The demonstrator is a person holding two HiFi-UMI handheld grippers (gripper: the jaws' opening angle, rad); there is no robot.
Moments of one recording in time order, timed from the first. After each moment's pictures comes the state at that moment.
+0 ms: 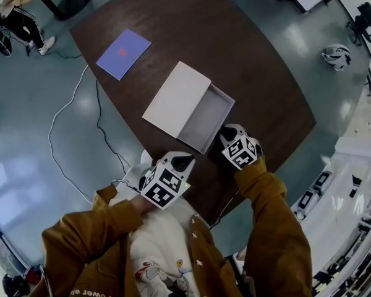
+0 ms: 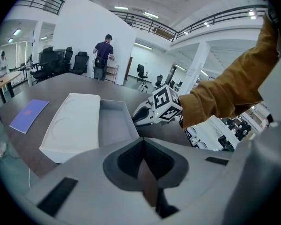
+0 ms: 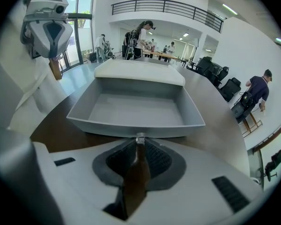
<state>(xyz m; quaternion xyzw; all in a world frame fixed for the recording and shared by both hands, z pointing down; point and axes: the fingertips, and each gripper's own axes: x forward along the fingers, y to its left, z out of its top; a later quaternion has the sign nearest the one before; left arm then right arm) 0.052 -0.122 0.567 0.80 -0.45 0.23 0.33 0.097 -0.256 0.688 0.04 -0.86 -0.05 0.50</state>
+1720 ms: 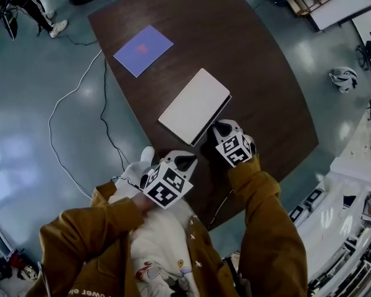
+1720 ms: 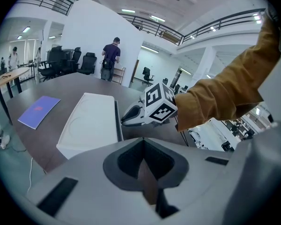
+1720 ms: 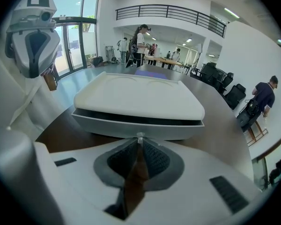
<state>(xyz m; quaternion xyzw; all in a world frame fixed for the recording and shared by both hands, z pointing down) 0.004 -0.123 0.569 0.78 -0.47 0.22 0.34 -0.004 -0.258 0.678 0.02 -0.88 -0.06 0.47</state>
